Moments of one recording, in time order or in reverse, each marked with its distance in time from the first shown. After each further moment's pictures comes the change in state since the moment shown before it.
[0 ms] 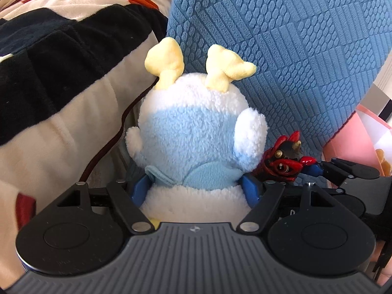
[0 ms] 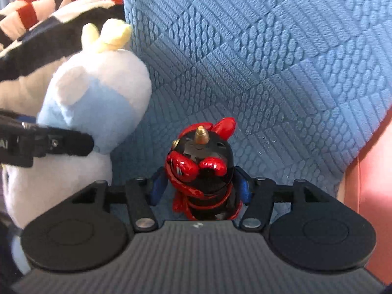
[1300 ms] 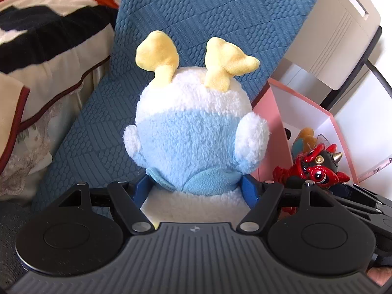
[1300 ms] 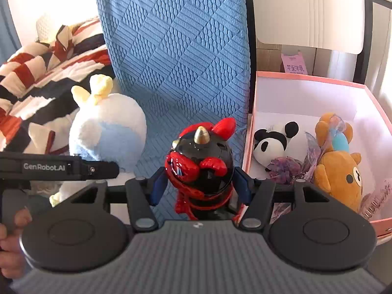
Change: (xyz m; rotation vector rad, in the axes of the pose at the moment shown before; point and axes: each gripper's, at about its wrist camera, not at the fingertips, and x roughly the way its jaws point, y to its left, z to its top) left arm -0.117 -0.105 -0.083 -0.056 0.010 -0.120; right arm -0.221 -0.051 -0.070 0.225 -0.100 -0.050
